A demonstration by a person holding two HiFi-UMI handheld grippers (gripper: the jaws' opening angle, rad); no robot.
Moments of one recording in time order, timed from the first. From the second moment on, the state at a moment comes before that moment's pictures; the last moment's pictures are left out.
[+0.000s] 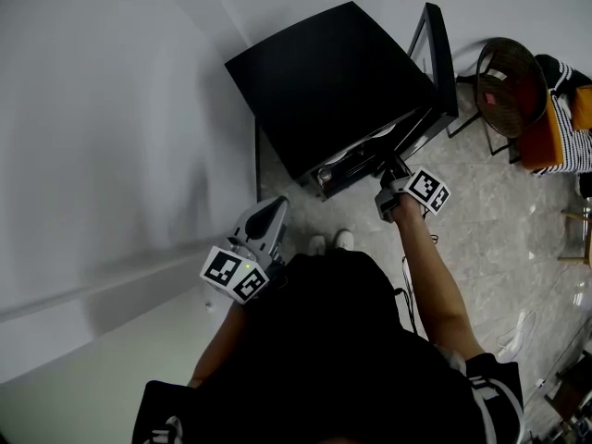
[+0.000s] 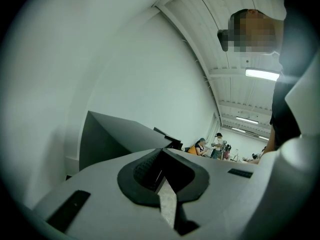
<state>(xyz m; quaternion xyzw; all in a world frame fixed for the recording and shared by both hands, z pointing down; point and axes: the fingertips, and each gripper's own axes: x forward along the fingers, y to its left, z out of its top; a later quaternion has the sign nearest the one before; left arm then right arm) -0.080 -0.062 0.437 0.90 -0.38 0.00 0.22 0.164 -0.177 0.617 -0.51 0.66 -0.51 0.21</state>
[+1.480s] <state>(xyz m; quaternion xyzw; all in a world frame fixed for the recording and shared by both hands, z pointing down) -0.077 -0.044 0.416 0.93 -0.34 0.01 0.11 0.046 -0.030 0.372 -0.52 0.85 0.00 0.03</state>
